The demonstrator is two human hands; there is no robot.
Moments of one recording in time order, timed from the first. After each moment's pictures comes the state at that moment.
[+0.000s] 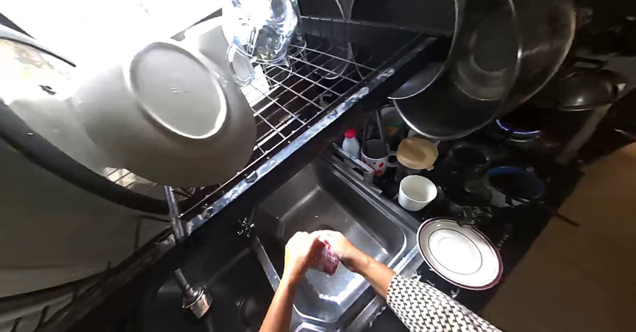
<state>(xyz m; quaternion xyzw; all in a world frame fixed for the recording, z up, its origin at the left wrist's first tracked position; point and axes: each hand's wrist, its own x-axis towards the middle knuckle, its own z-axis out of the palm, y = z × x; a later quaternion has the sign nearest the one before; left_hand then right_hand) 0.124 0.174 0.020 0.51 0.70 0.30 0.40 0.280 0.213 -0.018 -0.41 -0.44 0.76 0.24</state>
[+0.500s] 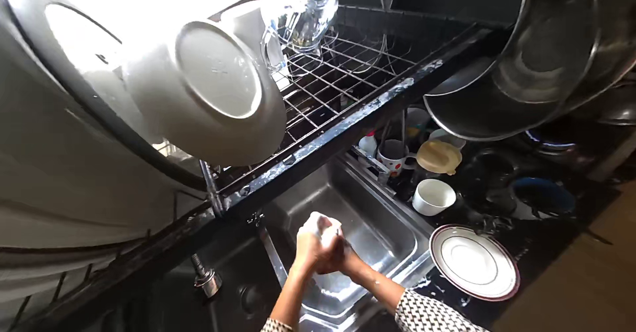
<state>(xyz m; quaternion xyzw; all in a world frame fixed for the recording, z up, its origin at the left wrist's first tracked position) 0.146 0.174 0.054 0.63 0.65 0.32 0.27 0.272 0.170 -0.005 -0.40 -0.49 0.71 0.32</state>
